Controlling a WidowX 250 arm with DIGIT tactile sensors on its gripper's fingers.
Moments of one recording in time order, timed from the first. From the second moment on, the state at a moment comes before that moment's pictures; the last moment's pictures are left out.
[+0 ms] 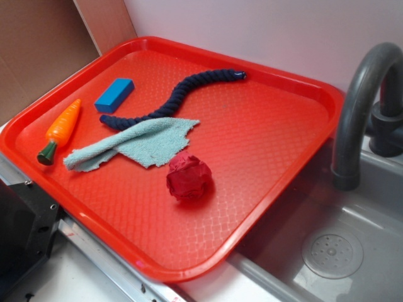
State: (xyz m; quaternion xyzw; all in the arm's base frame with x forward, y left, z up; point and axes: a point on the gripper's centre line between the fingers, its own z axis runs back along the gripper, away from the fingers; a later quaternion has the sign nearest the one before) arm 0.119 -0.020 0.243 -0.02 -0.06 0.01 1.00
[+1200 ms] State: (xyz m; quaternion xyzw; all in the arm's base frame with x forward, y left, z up) arm 0.188 -0.088 0.162 0.00 -0.08 -0.37 0.92
